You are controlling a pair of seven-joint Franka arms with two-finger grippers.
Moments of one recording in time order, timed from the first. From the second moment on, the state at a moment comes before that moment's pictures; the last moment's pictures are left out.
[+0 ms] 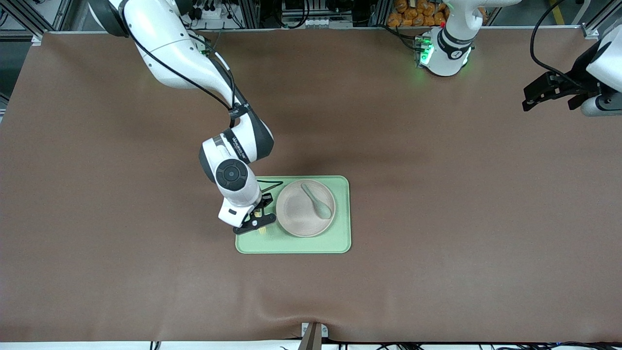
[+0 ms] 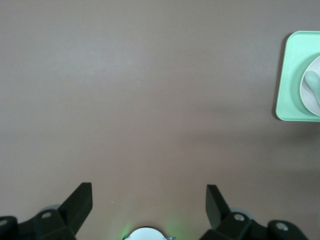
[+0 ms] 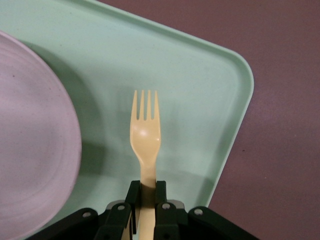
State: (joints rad) left arm -0.03 -0.06 -0.07 -1.55 0.00 1.45 -0.12; right arm 0.57 0.76 -0.07 -1.47 0.02 2.19 0.19
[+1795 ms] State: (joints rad) left arm -0.03 -0.06 -0.09 -1.56 0.00 1.44 -0.12; right arm 0.54 0.66 -0.08 -1.46 0.02 2.15 0.30
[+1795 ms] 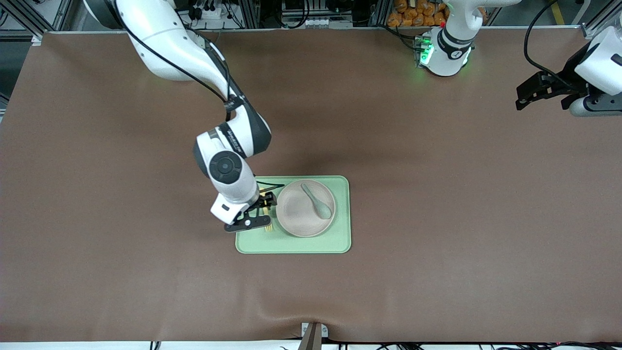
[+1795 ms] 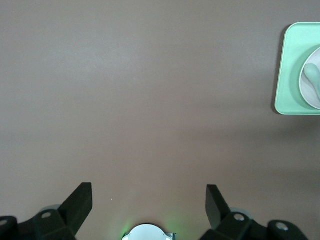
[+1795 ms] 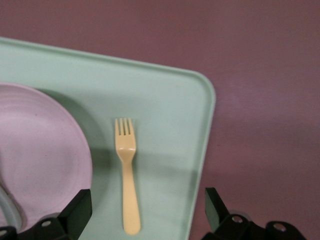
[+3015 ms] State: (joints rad) left arm -0.03 -0.06 -0.08 -1.56 0.00 1.43 -0.12; right arm 0.01 0.28 0.12 -1.45 0.02 1.76 0.22
